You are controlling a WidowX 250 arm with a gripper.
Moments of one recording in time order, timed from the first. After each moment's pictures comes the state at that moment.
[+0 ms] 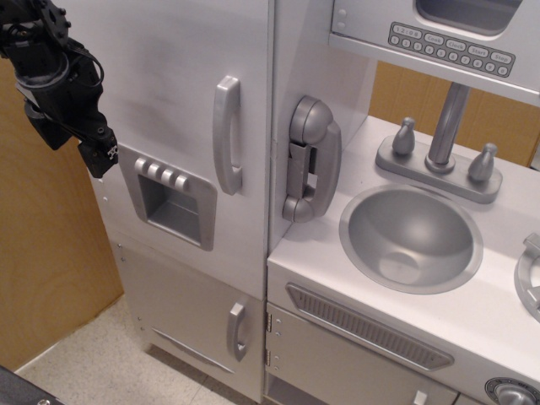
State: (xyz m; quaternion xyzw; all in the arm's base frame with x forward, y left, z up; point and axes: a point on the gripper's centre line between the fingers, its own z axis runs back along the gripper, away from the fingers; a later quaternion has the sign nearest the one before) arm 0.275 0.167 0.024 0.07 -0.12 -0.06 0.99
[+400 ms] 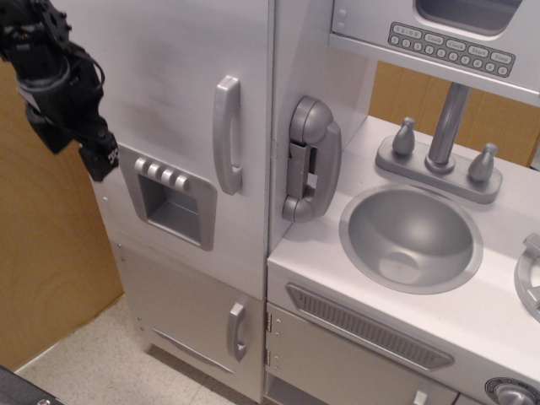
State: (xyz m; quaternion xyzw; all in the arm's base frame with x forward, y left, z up) arm 0.270 0.162 0.014 0.06 -0.11 -0.06 0.99
